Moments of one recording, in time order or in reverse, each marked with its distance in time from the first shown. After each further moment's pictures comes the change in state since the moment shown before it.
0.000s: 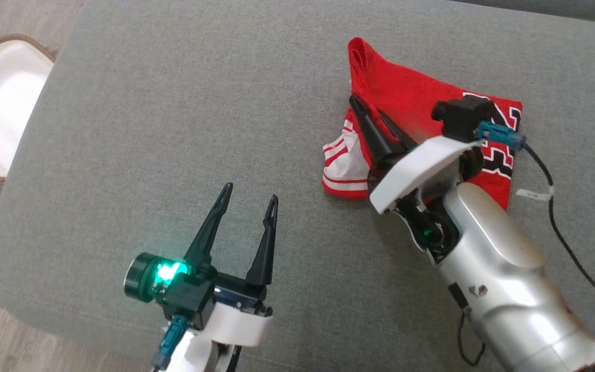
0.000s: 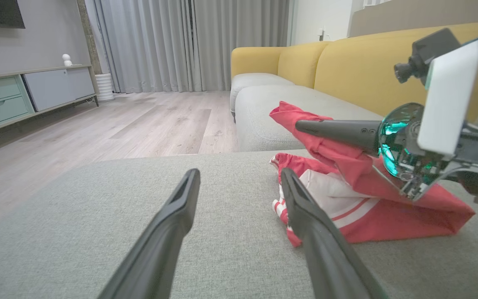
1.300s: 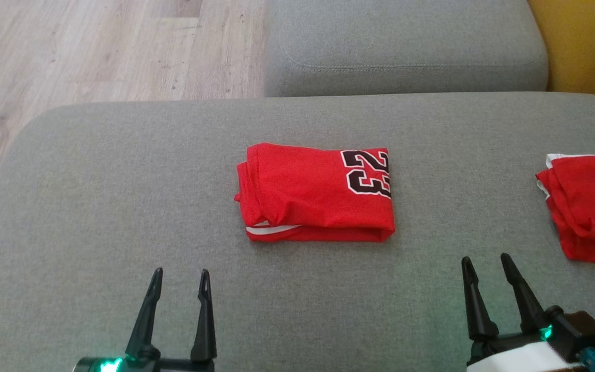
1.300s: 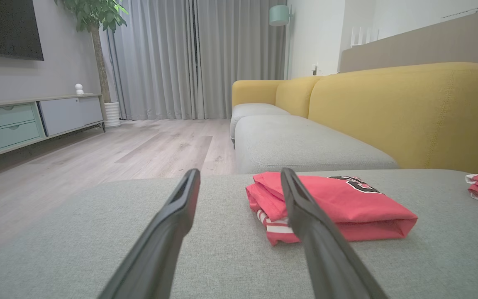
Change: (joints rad) left arm 0.346 -0.012 0.198 -0.128 0.053 0.054 0.000; right arm 0.774 0.002 -0.412 -0.372 -0.460 0.000 -0.262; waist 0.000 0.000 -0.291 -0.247
